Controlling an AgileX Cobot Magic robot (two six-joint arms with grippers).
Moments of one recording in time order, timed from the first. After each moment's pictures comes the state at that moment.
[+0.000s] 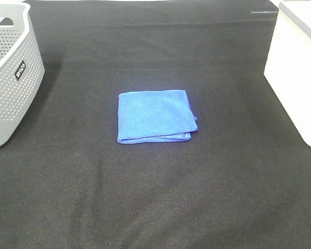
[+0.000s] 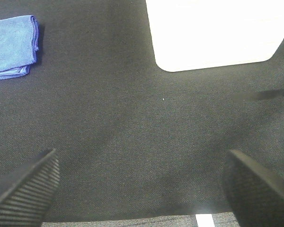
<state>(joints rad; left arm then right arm) 0.03 -0.01 -0.50 -0.06 1.05 0.05 0.00 0.00 -0.46 -0.05 1.11 0.10</state>
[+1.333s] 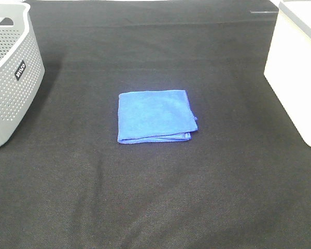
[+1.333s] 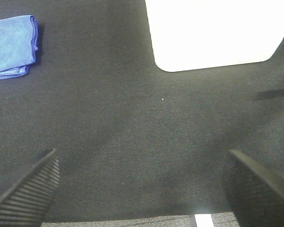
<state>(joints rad) 0.03 -0.01 -0.50 -0.06 1.05 0.05 0.00 0.00 -0.46 -0.05 1.11 0.10</state>
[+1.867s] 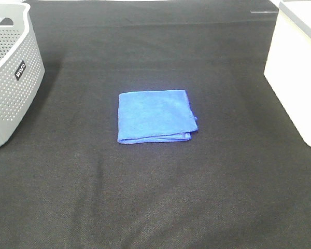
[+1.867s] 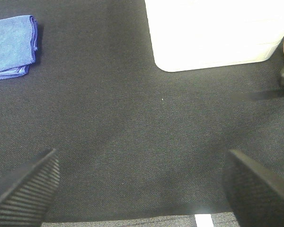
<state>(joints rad) 0.03 -0.01 -0.50 -0.06 1.05 0.05 0.00 0.00 -0.46 -0.05 1.11 0.10</state>
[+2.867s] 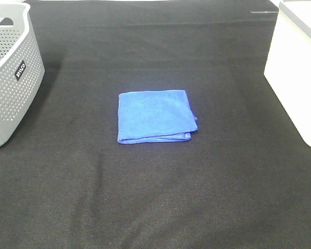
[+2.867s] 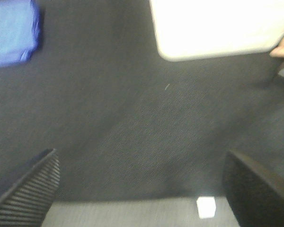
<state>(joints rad) 0.03 -0.01 -0.50 -0.06 1.05 0.05 0.00 0.18 -0.53 0.00 1.14 0.07</state>
